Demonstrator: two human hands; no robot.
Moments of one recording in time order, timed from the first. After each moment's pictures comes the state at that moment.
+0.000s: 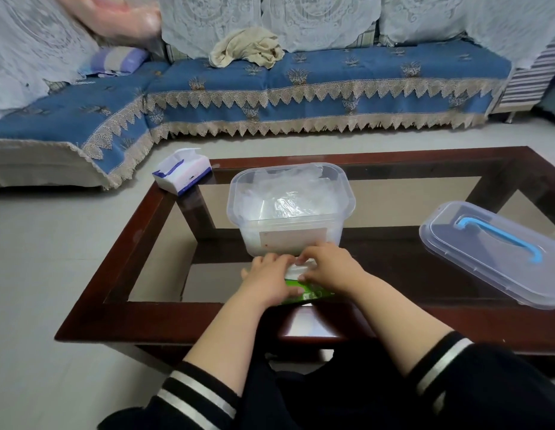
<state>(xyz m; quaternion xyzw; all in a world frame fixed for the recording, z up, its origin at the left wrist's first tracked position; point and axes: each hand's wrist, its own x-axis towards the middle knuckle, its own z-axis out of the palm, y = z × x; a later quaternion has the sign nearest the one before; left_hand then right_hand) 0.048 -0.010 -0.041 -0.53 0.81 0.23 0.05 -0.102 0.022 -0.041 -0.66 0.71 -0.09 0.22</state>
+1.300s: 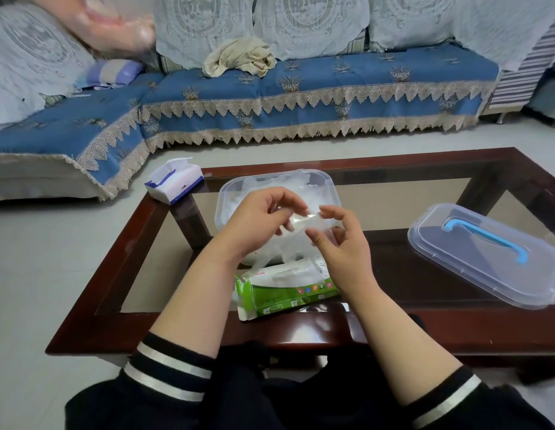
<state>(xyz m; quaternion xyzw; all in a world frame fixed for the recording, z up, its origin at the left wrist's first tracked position) 0.028 -0.028 0.065 -0.36 0.77 0.45 -0.27 -0.109 0.047 -0.018 -0.47 0.56 -0.65 0.22</state>
